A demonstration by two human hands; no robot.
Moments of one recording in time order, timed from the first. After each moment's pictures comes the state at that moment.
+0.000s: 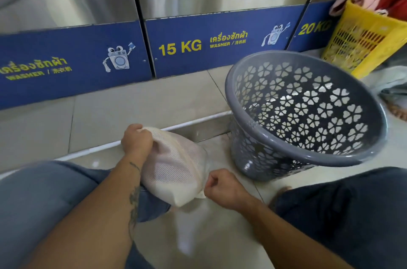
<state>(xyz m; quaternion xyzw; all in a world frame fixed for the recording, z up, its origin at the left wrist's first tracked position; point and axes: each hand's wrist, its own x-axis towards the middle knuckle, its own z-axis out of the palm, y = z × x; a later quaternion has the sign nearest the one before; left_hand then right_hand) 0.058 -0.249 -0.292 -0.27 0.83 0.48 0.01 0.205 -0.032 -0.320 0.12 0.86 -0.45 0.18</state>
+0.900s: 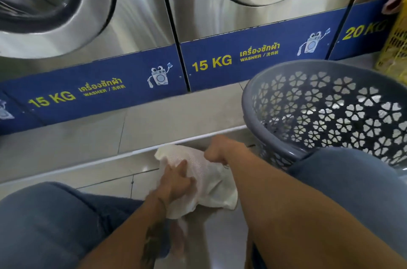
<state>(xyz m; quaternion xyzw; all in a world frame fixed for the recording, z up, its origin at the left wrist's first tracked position) 0.143 -0.249 -0.324 -0.07 0.94 0.22 0.24 0.104 -0.065 -0.222 0.00 0.93 -0.25 0.27</state>
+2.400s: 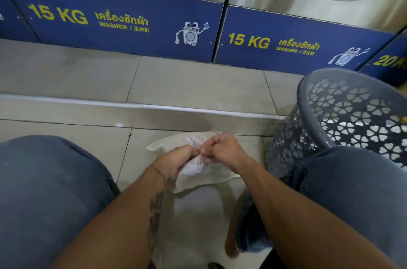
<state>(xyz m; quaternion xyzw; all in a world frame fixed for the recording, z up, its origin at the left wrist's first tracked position) 0.169 -0.277 -0.324 -0.29 0.57 0.66 0.39 0.150 -0.129 -0.284 0.08 0.79 -0.54 0.27</state>
